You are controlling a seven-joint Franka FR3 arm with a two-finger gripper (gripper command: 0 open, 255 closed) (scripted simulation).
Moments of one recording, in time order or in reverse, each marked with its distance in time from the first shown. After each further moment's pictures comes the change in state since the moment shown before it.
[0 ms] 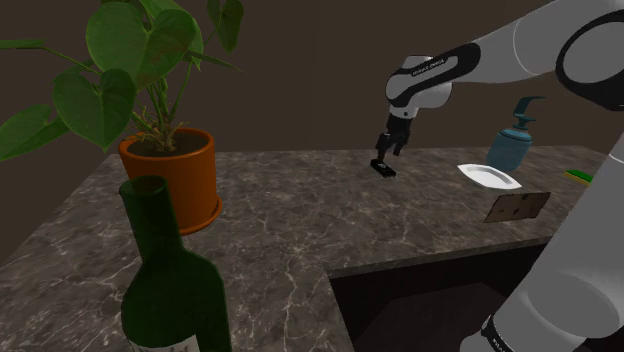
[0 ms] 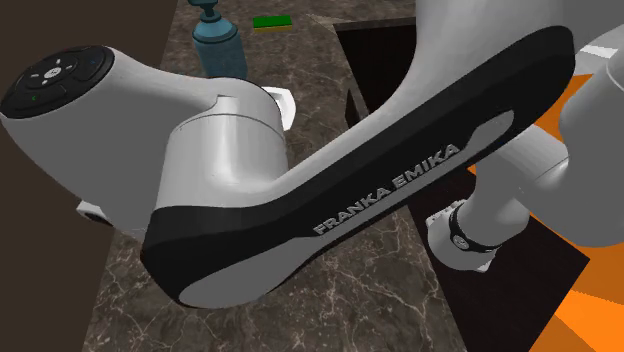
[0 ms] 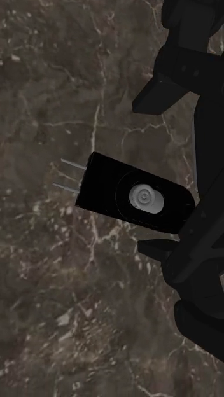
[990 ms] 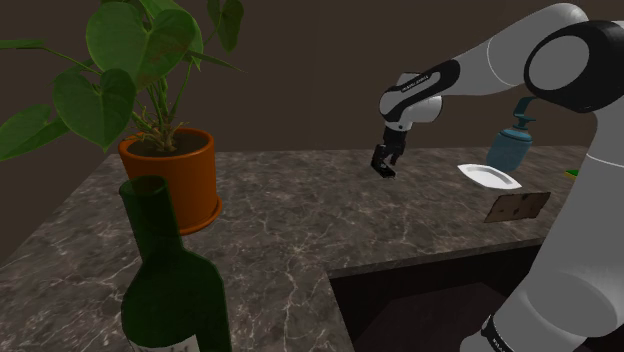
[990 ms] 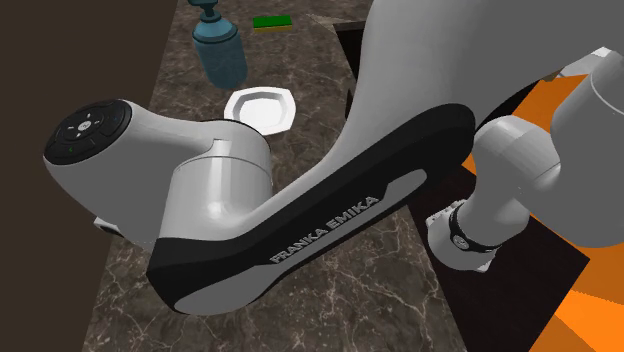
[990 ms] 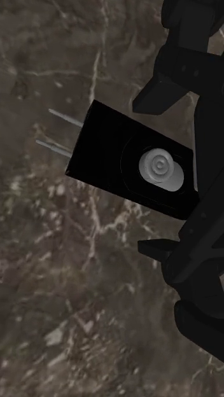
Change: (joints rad) arm -0.017 0.109 -0.004 0.003 0.044 0.098 -0.035
